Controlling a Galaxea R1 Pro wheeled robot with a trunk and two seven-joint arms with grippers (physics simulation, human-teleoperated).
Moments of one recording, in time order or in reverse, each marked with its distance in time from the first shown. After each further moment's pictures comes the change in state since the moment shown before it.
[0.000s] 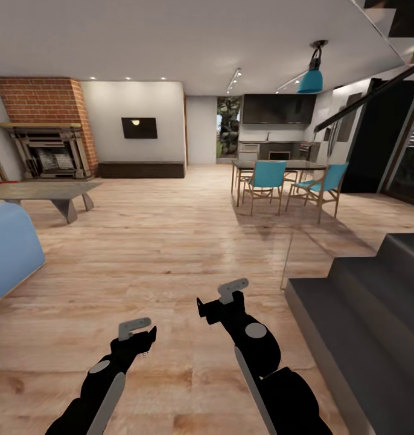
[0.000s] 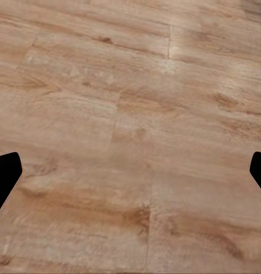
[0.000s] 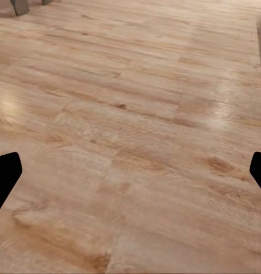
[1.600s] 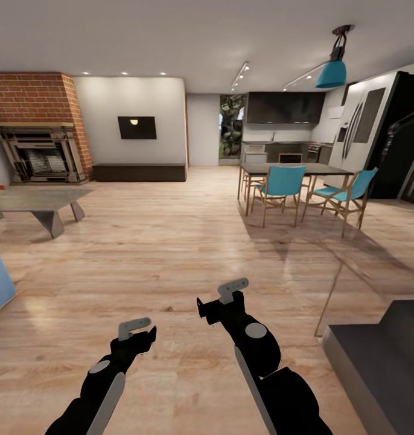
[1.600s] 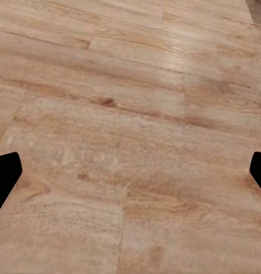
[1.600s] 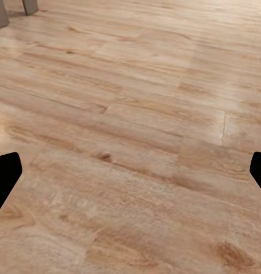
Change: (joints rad) left arm 0.000 0.000 0.000 0.000 -0.001 0.000 0.000; right arm 0.000 0.000 0.000 0.000 0.000 0.000 0.000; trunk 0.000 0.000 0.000
